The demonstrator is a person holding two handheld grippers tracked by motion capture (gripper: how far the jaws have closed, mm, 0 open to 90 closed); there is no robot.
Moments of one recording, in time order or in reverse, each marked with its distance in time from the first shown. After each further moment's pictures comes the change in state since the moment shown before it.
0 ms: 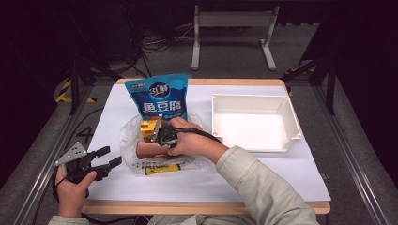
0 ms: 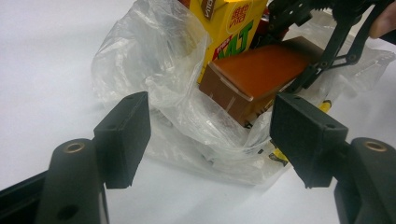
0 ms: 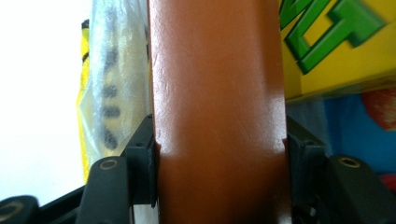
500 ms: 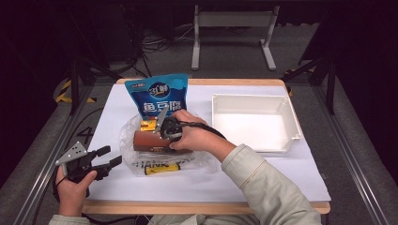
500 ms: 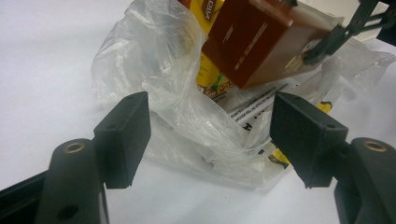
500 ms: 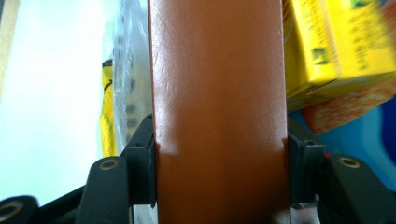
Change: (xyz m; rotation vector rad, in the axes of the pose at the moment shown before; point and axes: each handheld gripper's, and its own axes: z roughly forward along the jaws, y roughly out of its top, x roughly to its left) left arm 0.000 0.000 0.002 -0.001 0.000 -0.002; right arm -0.001 0.001 -0.040 -0.119 -0.039 0.003
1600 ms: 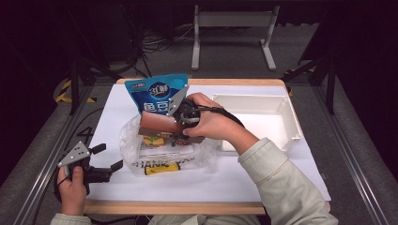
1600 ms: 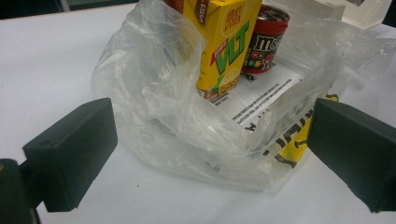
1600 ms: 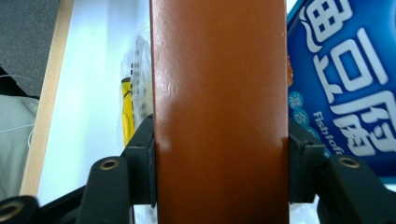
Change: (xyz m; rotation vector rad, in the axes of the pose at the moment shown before) left arm -0.002 0.002 0.003 -0.011 0.012 0.093; right arm -0.006 -0.008 -0.082 -0.106 -0.036 0.013
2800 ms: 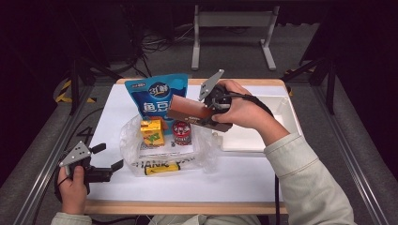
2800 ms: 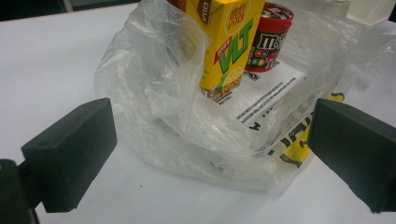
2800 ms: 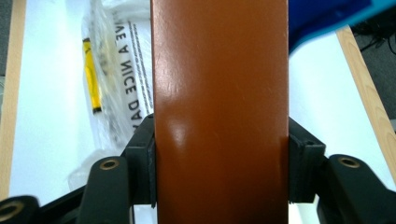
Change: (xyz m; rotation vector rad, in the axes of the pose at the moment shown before) left arm 0.001 0.000 0.001 0.008 0.011 0.011; right arm -0.029 -0.050 -0.059 0.034 -0.095 0.078
